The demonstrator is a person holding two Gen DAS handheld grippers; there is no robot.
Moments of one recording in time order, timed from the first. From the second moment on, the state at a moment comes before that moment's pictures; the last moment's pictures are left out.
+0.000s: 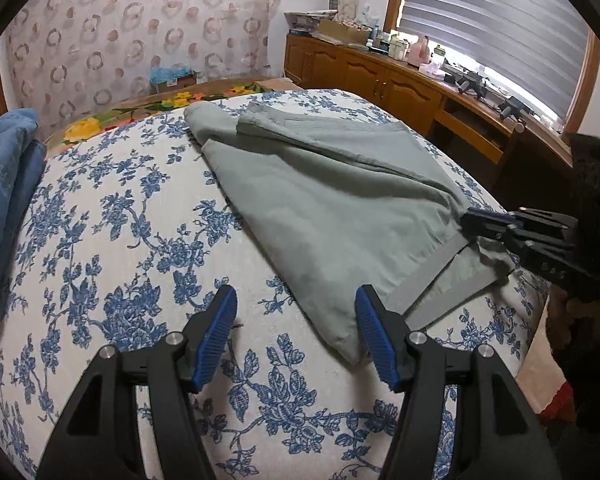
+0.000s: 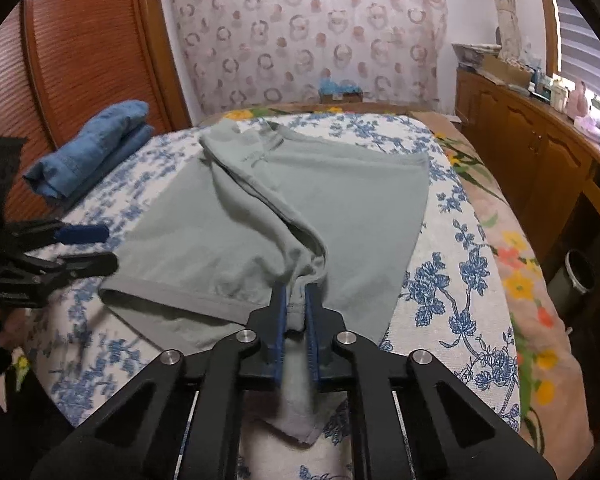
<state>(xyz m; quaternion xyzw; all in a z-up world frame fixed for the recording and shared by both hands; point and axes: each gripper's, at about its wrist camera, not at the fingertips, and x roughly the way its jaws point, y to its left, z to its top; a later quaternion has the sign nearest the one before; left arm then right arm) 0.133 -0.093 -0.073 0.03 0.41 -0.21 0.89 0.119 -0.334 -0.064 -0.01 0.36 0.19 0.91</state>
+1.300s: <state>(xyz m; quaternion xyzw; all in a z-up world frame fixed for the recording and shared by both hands) 0.140 -0.074 -0.034 0.01 0.37 -0.19 0.91 0.116 -0.327 -0.014 -0.05 0.32 0.20 0.92</state>
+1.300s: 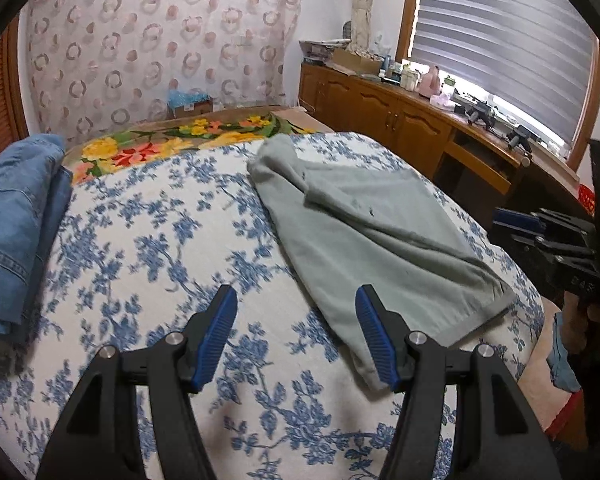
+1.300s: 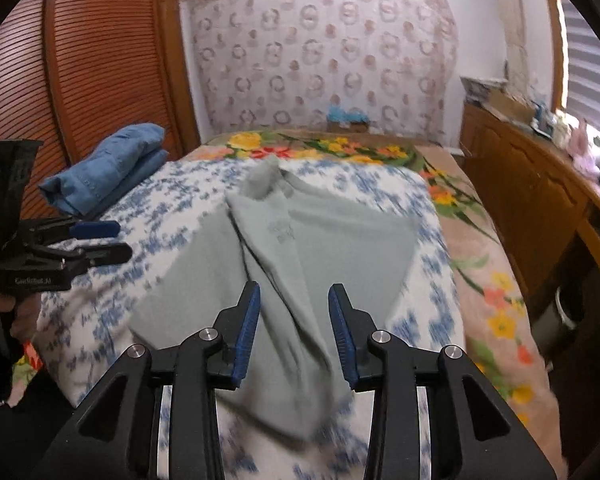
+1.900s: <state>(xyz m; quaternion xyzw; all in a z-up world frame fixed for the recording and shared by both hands) 0.143 -0.046 -0.018 0.00 0.35 -0.16 0.92 0.204 -0.245 -0.020 -0.08 0.35 0.26 0.90</state>
